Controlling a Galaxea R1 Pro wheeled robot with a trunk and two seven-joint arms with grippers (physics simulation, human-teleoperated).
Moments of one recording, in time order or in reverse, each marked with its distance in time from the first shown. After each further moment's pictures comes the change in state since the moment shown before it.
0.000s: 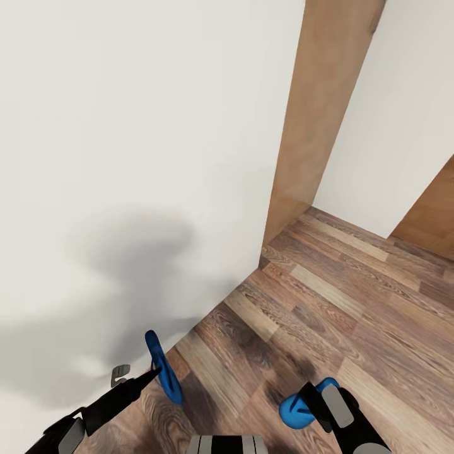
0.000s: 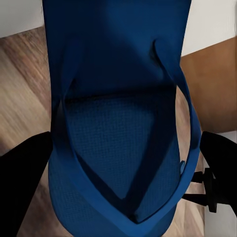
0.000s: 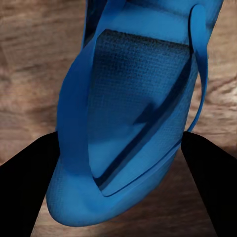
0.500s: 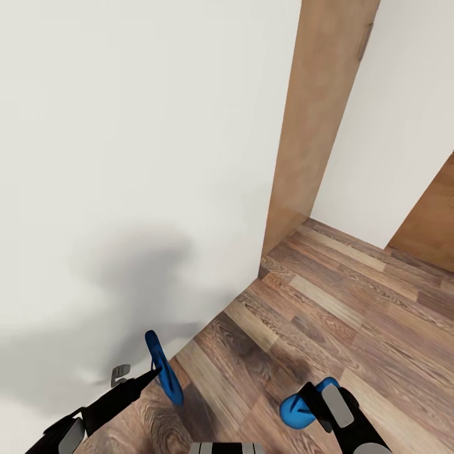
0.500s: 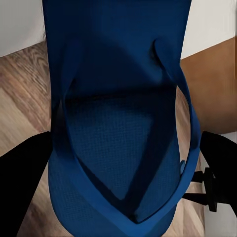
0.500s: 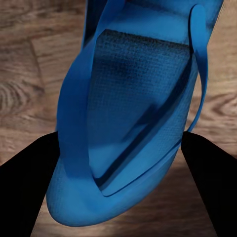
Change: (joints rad) left arm 0.000 0.000 0.000 0.000 -0.001 0.000 0.000; right arm 0.000 -0.001 0.003 -0.002 0.001 0.001 -0.001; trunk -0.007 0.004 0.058
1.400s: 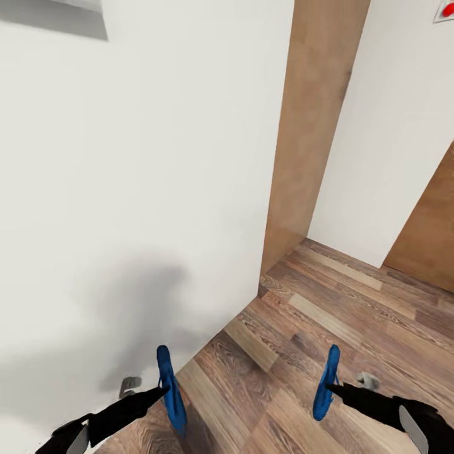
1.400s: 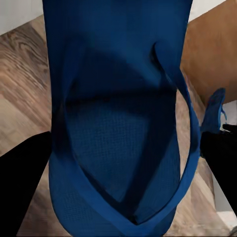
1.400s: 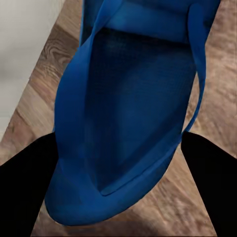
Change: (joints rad) left arm 0.001 -0.016 -0.024 0.038 -0.152 -0.005 0.038; right arm 0.017 -0.386 0.194 0.119 0.413 -0.006 1.097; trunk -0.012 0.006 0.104
